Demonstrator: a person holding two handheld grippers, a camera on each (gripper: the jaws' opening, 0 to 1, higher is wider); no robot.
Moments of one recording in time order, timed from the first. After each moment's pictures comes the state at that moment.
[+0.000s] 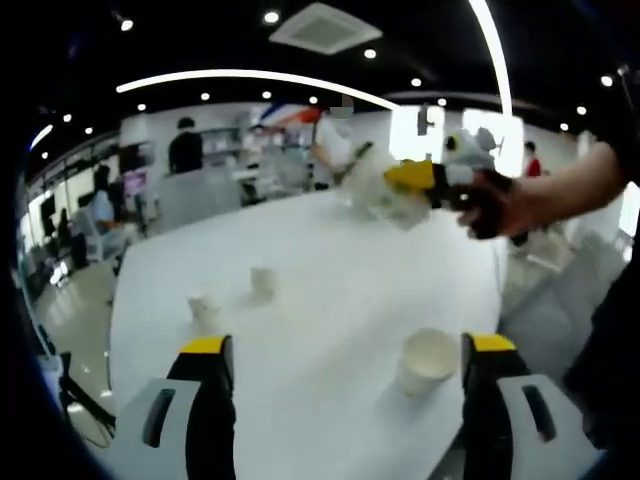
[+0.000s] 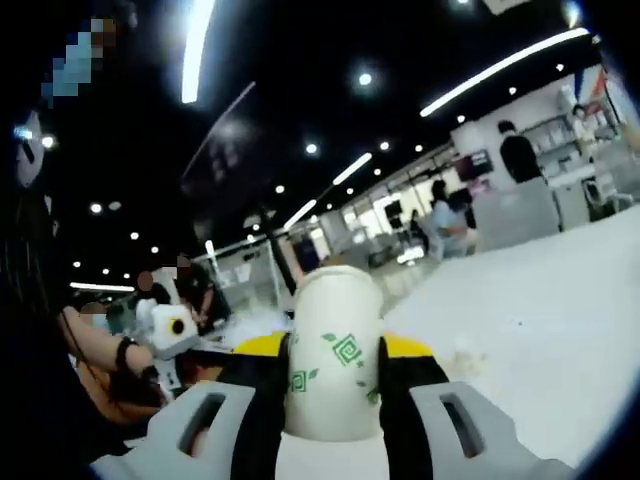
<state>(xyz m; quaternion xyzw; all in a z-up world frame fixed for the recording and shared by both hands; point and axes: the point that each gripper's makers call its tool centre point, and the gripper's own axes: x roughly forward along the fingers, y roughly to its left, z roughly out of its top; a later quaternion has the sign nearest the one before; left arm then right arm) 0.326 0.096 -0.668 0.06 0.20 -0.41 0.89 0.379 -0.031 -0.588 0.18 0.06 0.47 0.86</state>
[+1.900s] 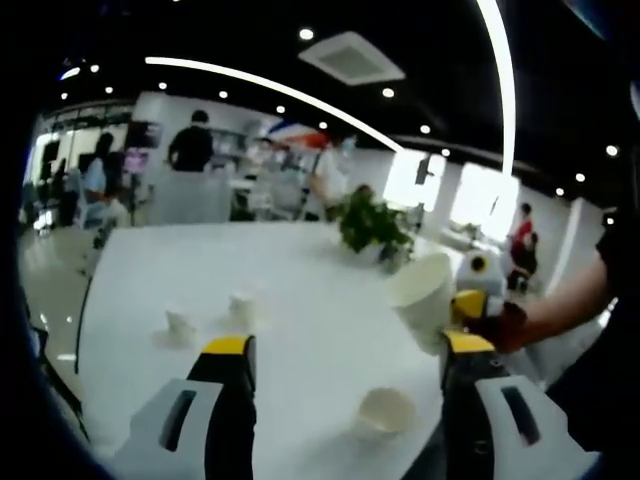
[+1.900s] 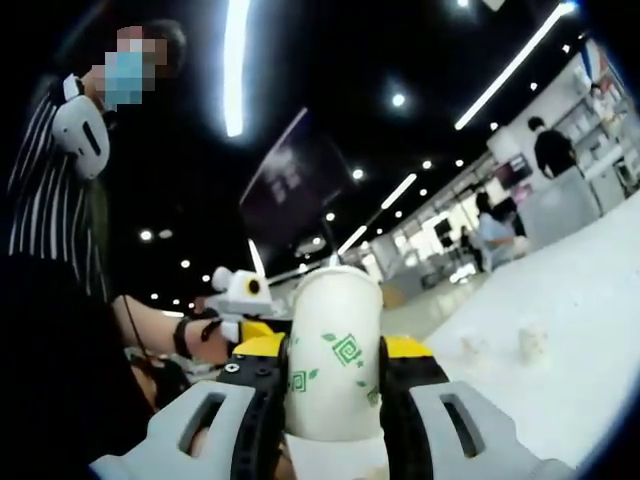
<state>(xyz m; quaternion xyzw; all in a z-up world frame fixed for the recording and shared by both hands) 0.325 0.084 -0.608 -0.07 0.17 -0.42 0.89 0.305 -0.012 -0.599 0.24 0.01 0.55 0.80</state>
